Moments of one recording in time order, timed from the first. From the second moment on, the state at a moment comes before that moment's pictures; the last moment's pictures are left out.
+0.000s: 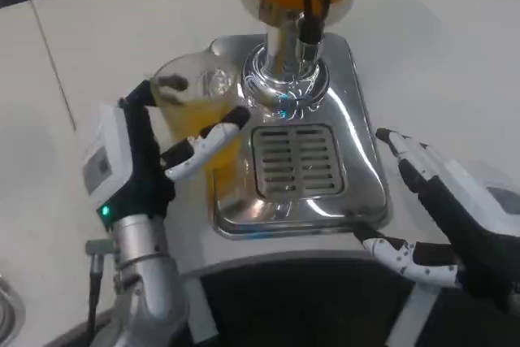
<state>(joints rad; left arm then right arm) -0.61 0.17 -0.13 0.61 0.51 -0.21 0.76 -0.07 -0.38 0.08 -0.63 -0.80 0.30 0.44</state>
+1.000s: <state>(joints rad) -0.10 0.20 -0.04 -0.14 0.51 -0.22 0.51 0.05 -0.47 0.02 -0.74 -0.92 0.05 0.29</state>
